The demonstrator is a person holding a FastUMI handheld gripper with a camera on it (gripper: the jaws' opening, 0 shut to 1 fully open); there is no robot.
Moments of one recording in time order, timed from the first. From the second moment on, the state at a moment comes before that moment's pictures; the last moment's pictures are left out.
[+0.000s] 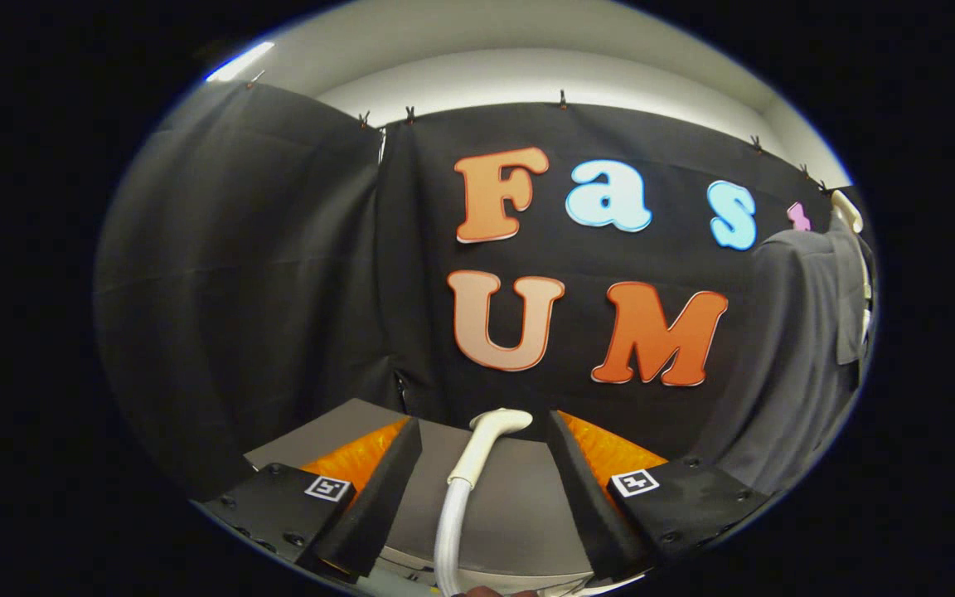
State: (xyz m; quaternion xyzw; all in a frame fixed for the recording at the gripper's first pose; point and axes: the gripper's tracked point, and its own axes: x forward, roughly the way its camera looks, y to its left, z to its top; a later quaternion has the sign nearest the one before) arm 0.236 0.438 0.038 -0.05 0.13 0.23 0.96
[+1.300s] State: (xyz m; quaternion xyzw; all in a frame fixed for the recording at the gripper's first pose) arm 0.353 0.467 -0.168 -0.10 0.41 0.16 0.89
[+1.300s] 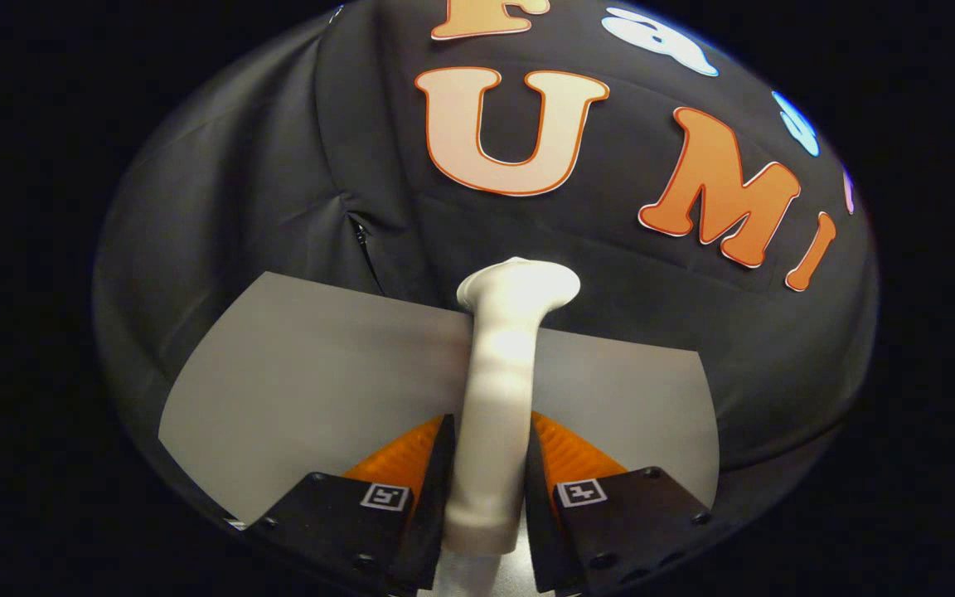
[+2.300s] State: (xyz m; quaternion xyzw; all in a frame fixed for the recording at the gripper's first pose) arm 0.282 0.455 -0.041 -0.03 0.17 0.26 0.95
